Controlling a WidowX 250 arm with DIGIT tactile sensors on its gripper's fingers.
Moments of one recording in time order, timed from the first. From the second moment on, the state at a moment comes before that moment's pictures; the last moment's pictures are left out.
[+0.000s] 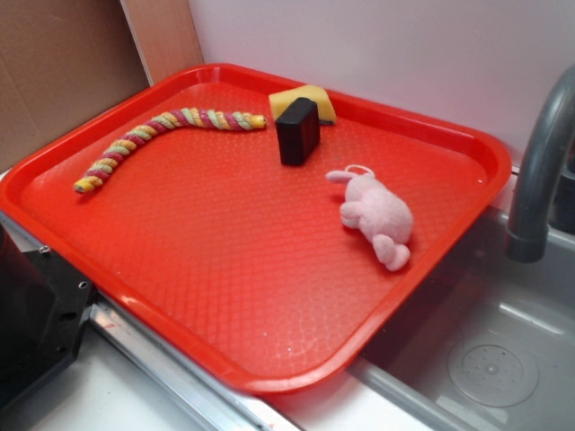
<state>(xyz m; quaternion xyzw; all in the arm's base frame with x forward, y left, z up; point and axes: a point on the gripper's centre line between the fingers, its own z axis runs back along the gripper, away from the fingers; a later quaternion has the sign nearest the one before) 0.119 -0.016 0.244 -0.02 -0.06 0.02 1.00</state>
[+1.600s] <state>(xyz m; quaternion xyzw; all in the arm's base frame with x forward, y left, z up) 0.203 -0.013 0.154 -0.10 -0.11 0.24 0.96</state>
